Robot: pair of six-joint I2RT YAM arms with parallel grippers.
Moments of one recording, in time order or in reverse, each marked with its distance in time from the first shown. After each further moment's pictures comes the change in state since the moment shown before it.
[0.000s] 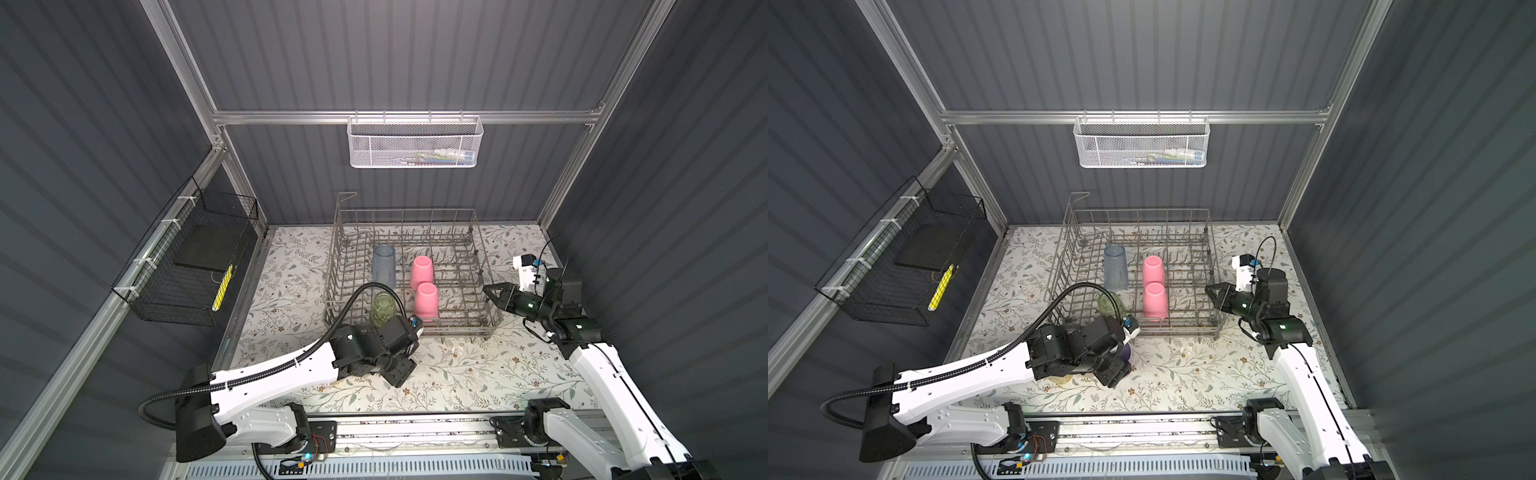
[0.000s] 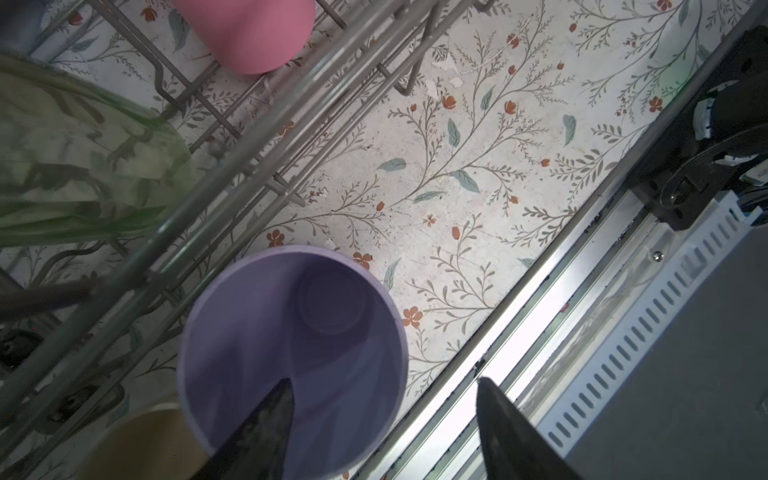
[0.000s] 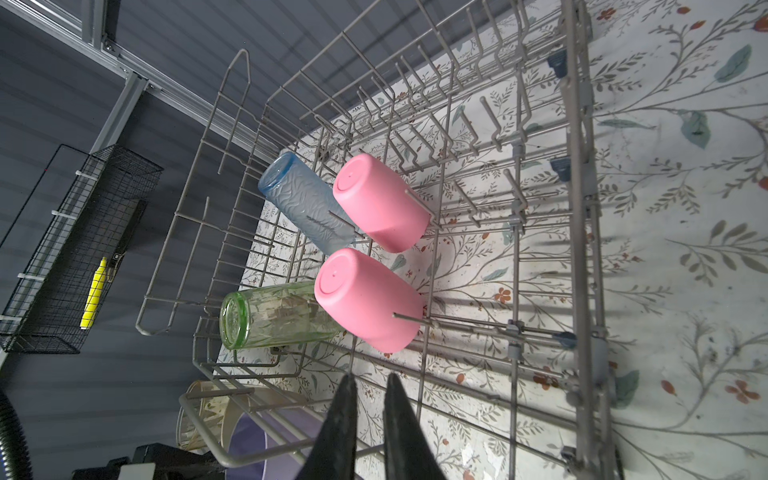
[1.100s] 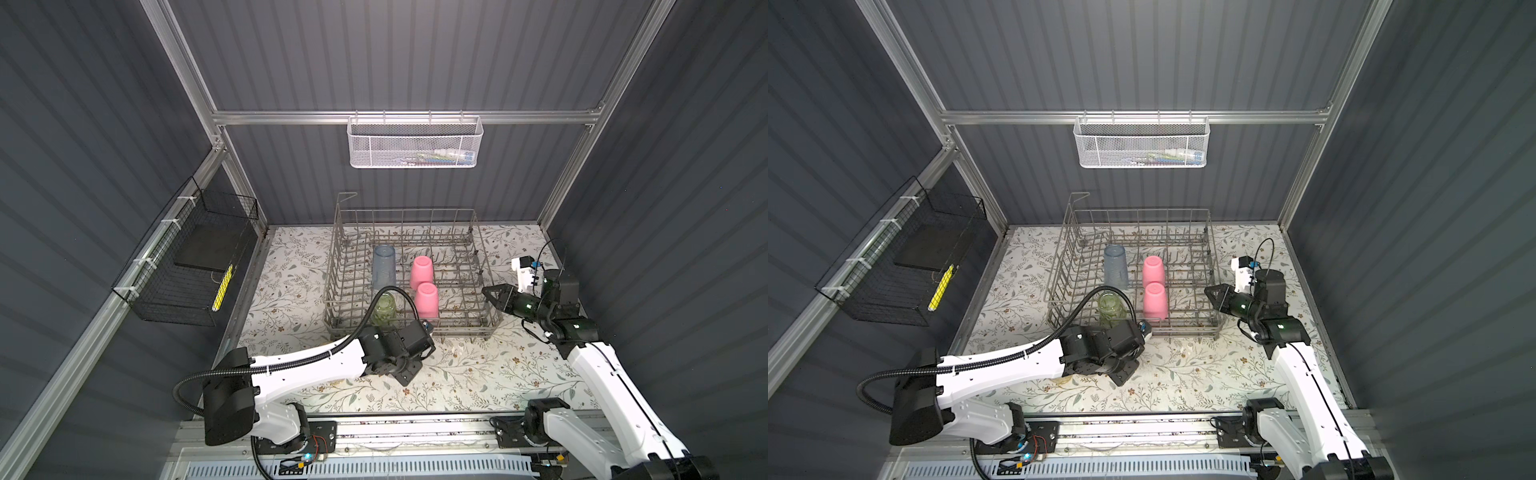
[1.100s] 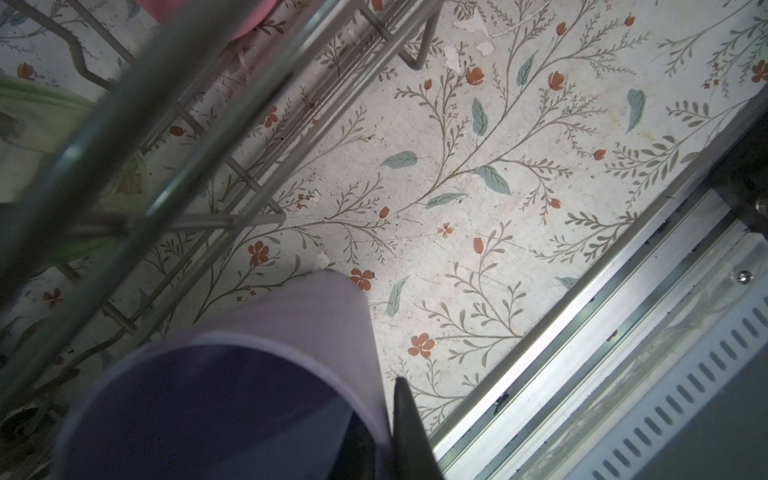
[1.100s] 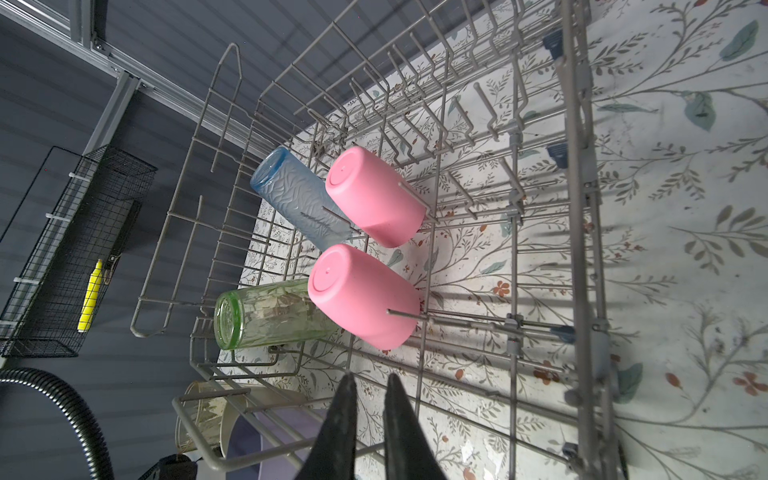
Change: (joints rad) left arm -0.039 0.176 0.032 0.032 -0.027 -0.007; right arm 0.002 0.011 -0.018 0.013 -0.001 0.011
